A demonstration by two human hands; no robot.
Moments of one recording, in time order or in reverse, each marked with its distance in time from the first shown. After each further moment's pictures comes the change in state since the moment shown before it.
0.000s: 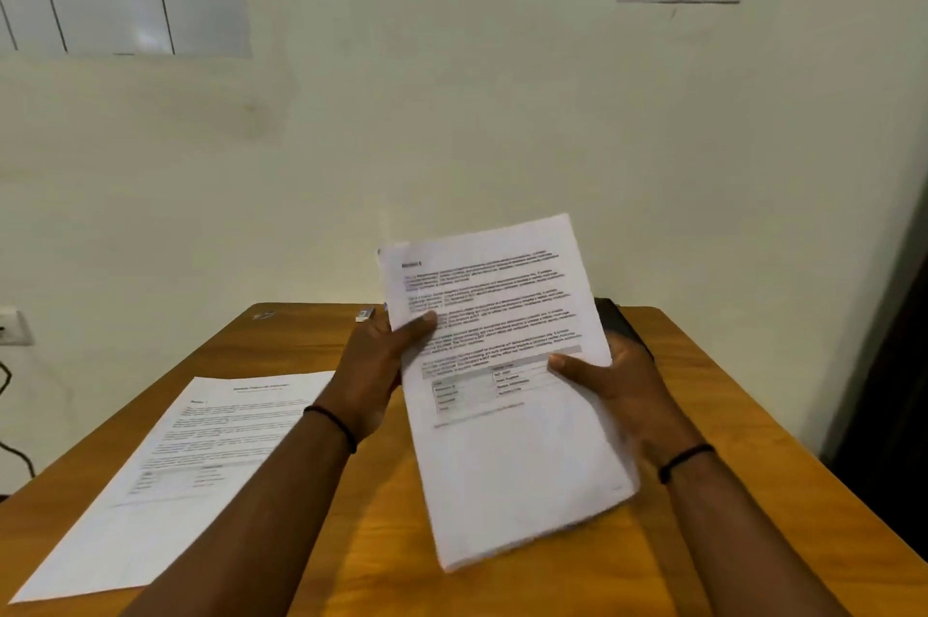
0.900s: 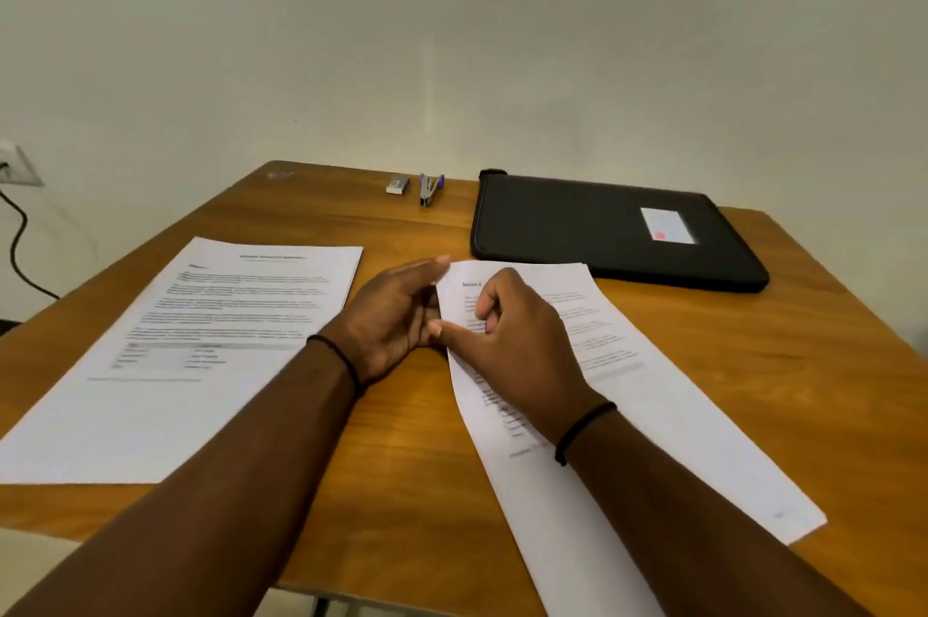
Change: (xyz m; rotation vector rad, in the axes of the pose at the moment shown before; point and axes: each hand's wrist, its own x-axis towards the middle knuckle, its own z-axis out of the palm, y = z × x) left_hand 0.032 -0.094 -0.055 -0.175 0.080 -0.420; right_hand 0.026 0.115 0.126 -0.856 -0.100 -0.055
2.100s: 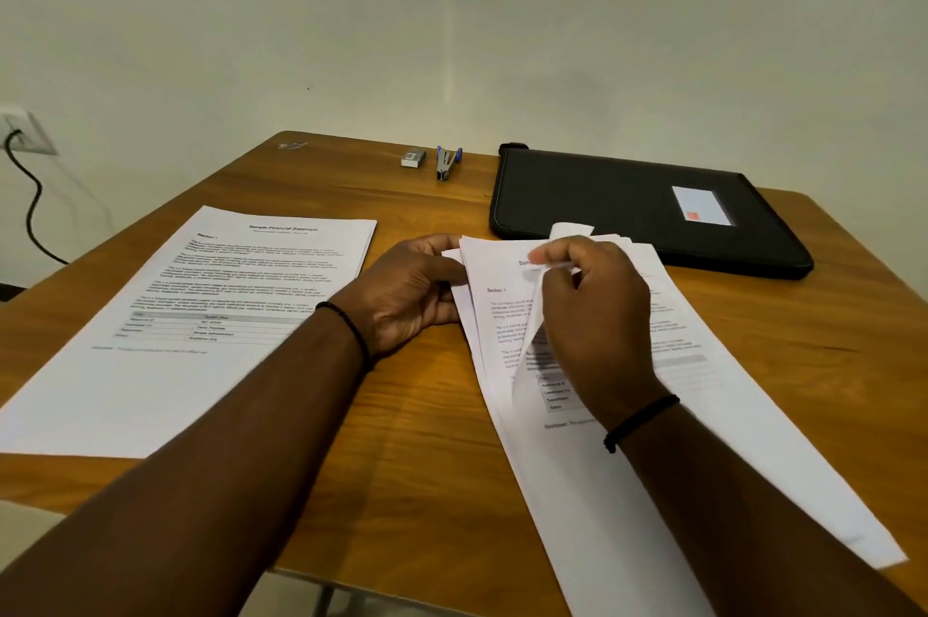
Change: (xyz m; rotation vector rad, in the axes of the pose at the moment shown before) left_hand 0.008 0.000 -0.003 0.006 -0.096 -0.048; right_hand 0.003 0.001 -0.017 0.070 0.292 0.156
